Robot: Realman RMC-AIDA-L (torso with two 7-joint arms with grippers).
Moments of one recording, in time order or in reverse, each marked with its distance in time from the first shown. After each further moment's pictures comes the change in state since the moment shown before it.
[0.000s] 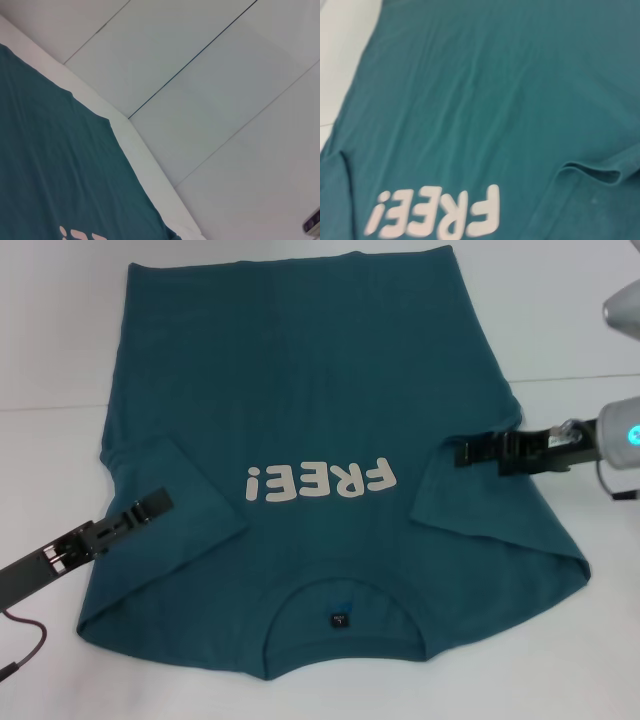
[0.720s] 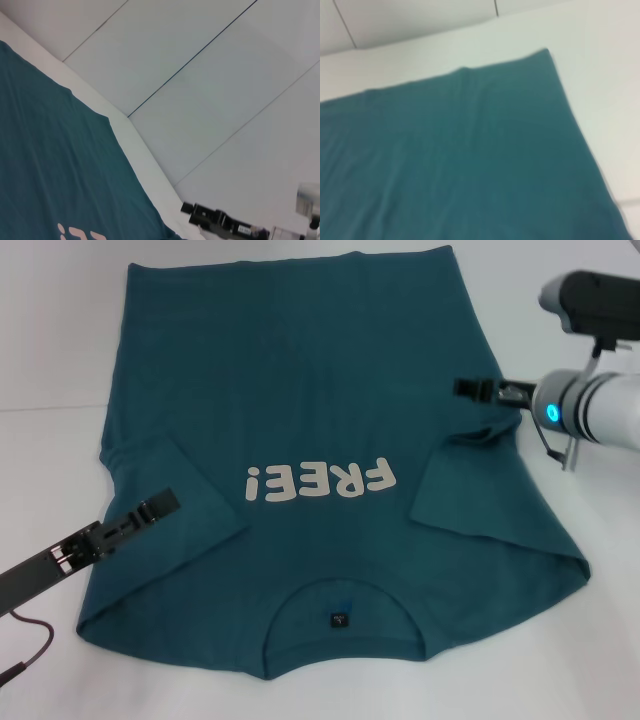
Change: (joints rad) left arm -0.011 0.000 0.000 -0.026 -0.001 -0.010 0.010; right arm 0.138 0.118 -0.069 0.243 0.043 0.821 -0.113
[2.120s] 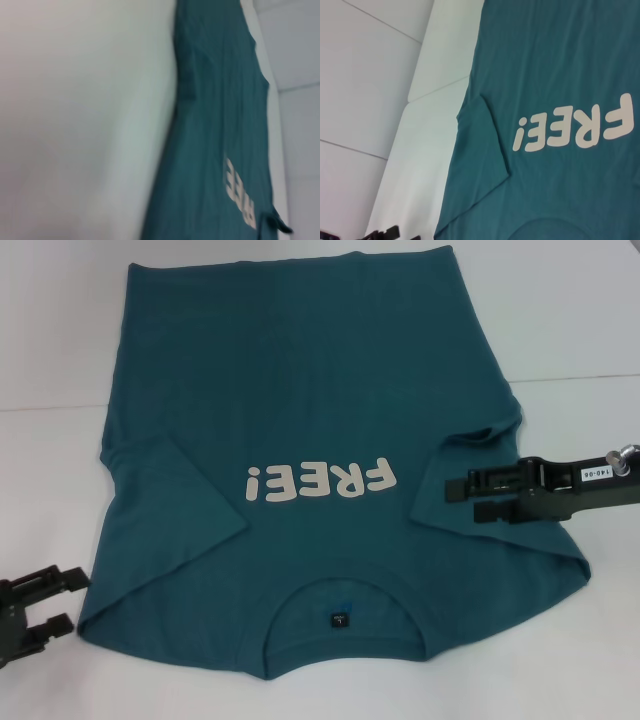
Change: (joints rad) left arm 0.036 0.138 -0.021 0.022 0.304 -0.059 -0.680; right arm -0.281 -0.145 0.102 -0.353 0.218 -1.291 0.111
